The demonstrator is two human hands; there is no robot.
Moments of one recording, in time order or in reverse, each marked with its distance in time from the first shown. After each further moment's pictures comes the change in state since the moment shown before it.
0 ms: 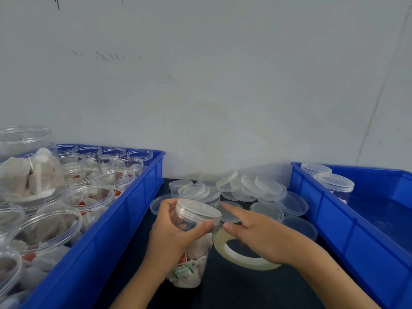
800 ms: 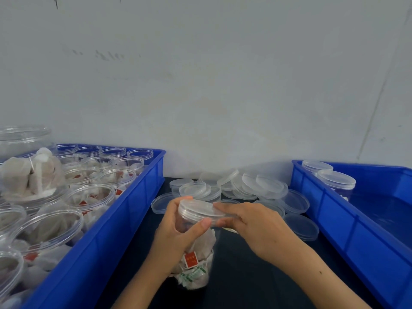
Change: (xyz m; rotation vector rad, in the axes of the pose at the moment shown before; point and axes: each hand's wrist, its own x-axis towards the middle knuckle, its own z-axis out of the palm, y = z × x) left_hand -0.001 -0.006 -0.001 -0.092 -0.130 -0.016; right_hand 0.002 -0.006 0.005 -0.216 0.259 -0.133
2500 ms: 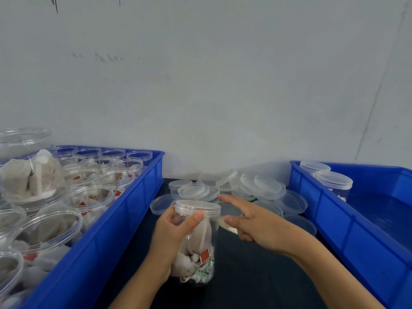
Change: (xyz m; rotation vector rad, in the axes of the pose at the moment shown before) left_hand 0.002 0.008 0.008 -0.140 0.075 -0.128; right_hand 0.003 0.013 -0.005 0.486 -0.208 0.101
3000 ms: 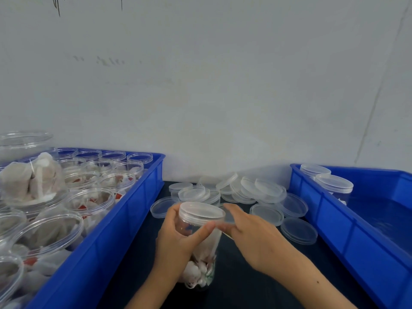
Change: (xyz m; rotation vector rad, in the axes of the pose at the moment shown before) left_hand -0.003 -0.010 0.004 0.165 0.091 0.158; right_hand -0.001 -0.005 0.022 -0.433 0.199 0.002
